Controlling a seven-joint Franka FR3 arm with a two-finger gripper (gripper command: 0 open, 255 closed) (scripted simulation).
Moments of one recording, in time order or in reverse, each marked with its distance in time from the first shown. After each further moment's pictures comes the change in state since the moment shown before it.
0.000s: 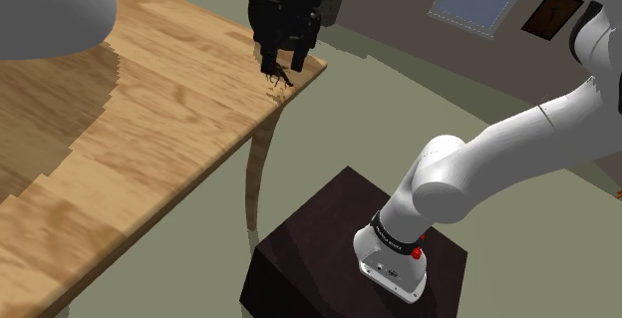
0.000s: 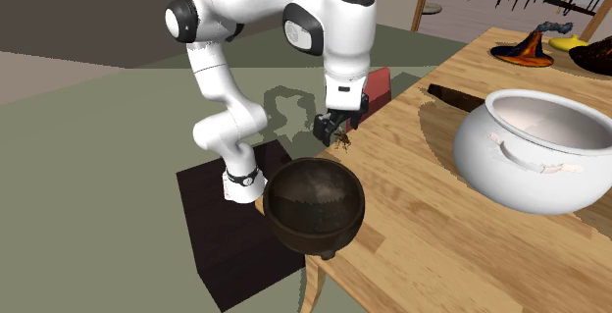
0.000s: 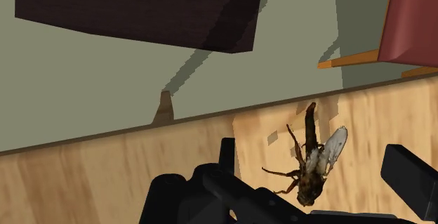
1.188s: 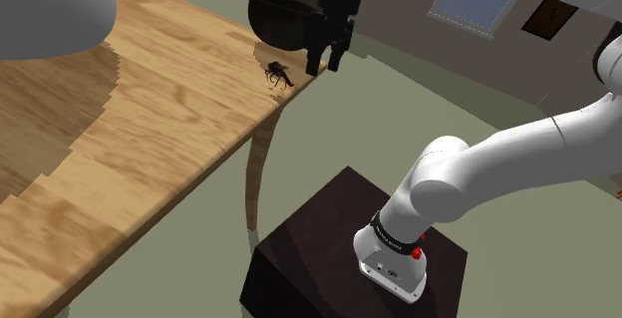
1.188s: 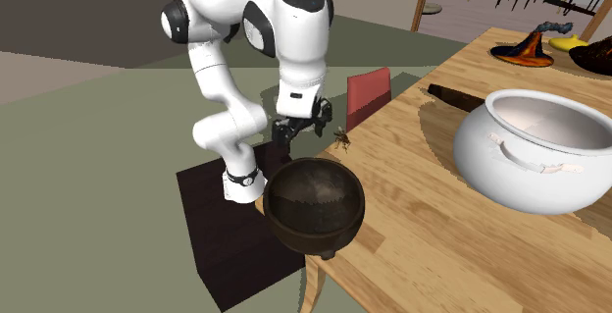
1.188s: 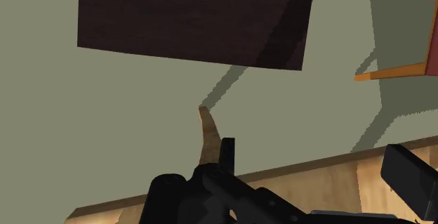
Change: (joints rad) arm -0.050 -0.129 -0.112 -0.101 -0.102 -0.083 -0.114
